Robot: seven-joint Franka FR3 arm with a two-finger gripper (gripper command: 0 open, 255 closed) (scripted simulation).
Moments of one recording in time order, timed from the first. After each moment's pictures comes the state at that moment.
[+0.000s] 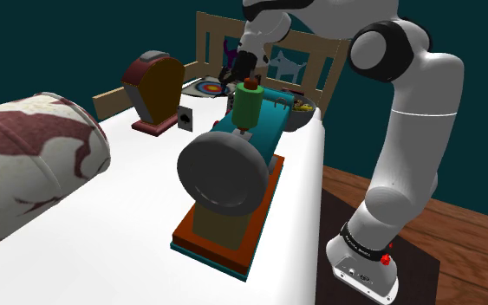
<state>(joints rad) -0.12 0.31 -0.09 -1.48 0.57 1.38 0.79</state>
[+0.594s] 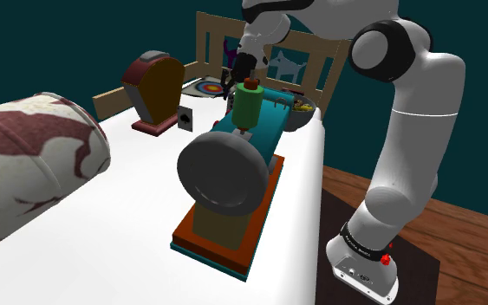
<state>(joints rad) -0.11 0.30 -0.09 -1.51 0.57 1.39 0.78</state>
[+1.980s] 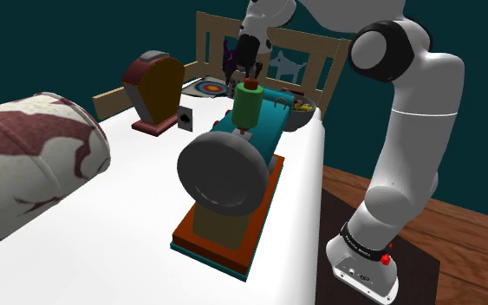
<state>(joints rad) -0.13 0.31 -0.09 -1.36 0.58 1.27 0.85</state>
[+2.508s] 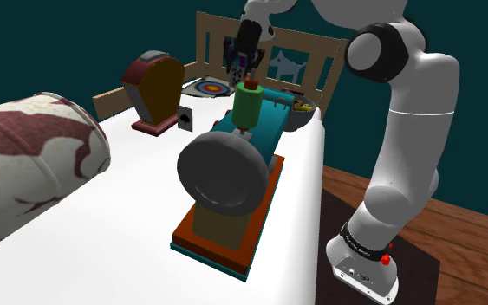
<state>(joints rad) -0.14 0.34 -0.09 -1.22 0.60 1.17 0.91</state>
